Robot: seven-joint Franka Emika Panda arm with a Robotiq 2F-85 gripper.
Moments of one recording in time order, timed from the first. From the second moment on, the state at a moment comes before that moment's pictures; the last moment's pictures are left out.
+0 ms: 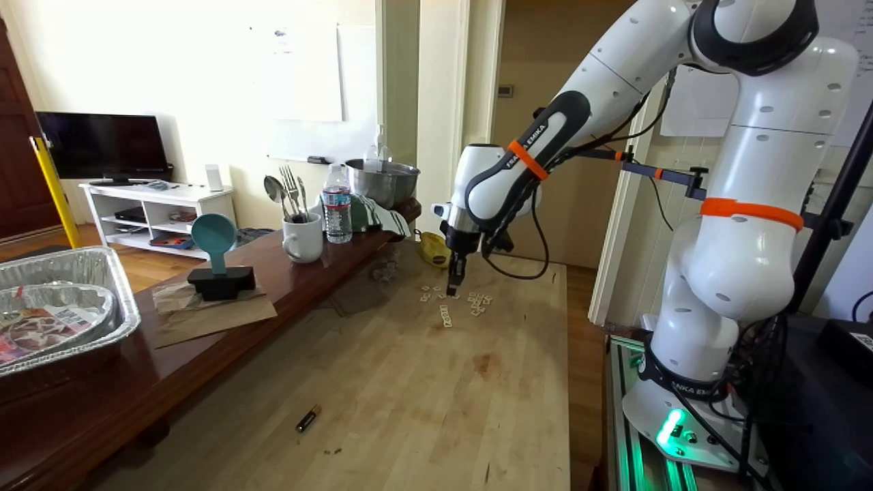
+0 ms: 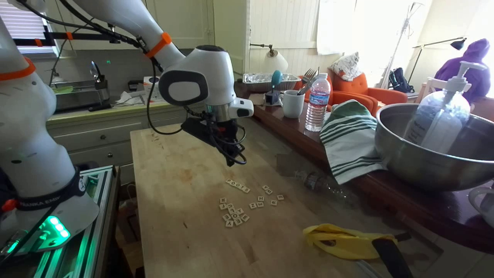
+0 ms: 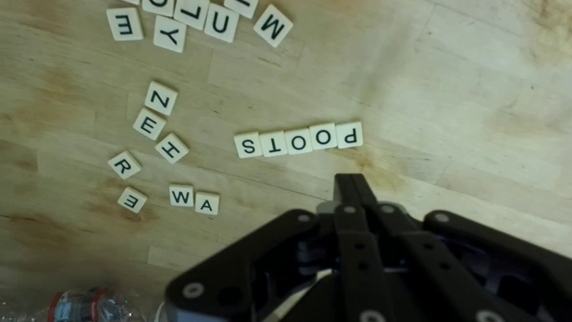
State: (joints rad) arm 0.03 -0.06 -0.19 -2.61 0.07 2.69 -0.63
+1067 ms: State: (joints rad) arm -0.05 0.01 -0.16 -2.56 0.08 2.70 -0.63
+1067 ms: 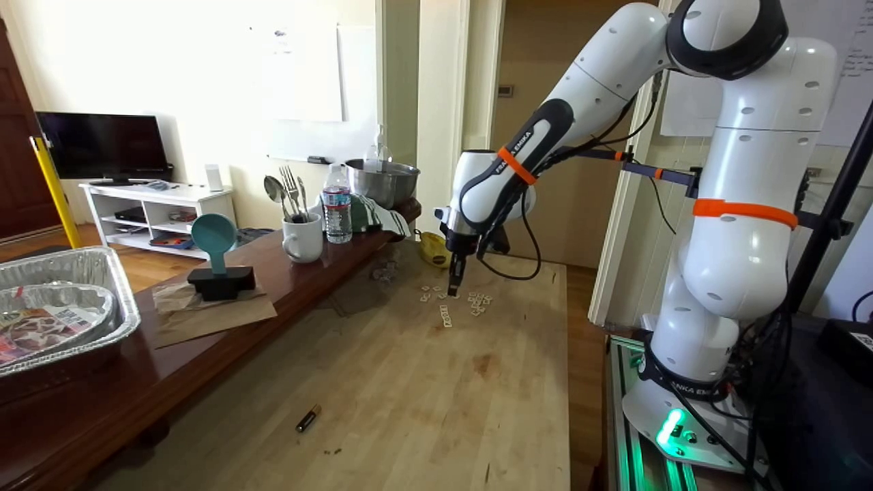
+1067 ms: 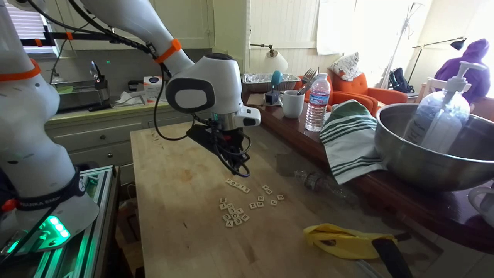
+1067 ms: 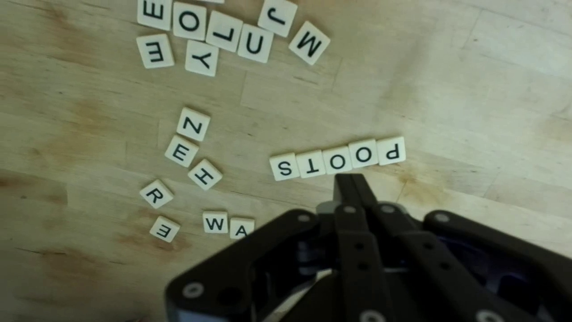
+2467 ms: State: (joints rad) arm -0.24 0.25 0.01 -2.46 0.14 2.89 -0.67
